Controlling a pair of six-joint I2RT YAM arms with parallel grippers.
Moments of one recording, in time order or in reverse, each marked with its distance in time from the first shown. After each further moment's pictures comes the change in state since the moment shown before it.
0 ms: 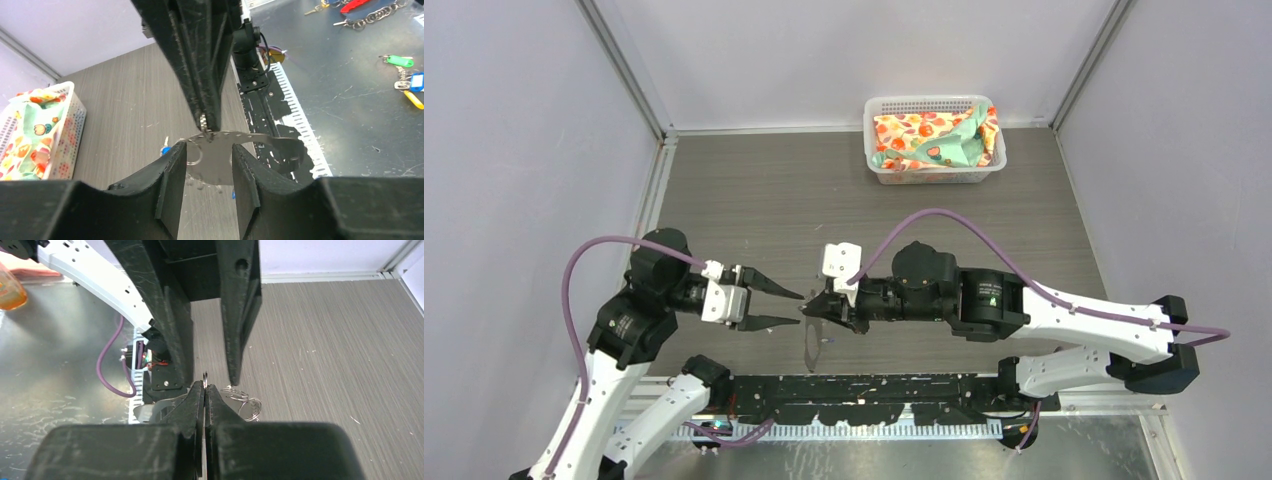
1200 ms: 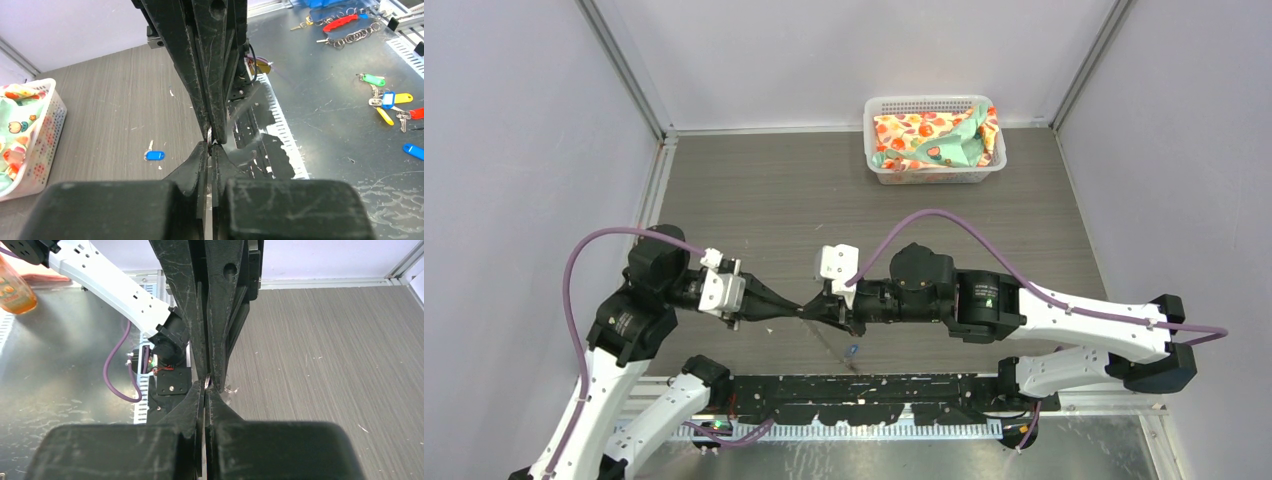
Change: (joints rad) left arm 0.002 0.018 0.014 0.037 0.035 -0.123; right arm -0.002 0.011 -0.011 0.051 -0.024 0.013
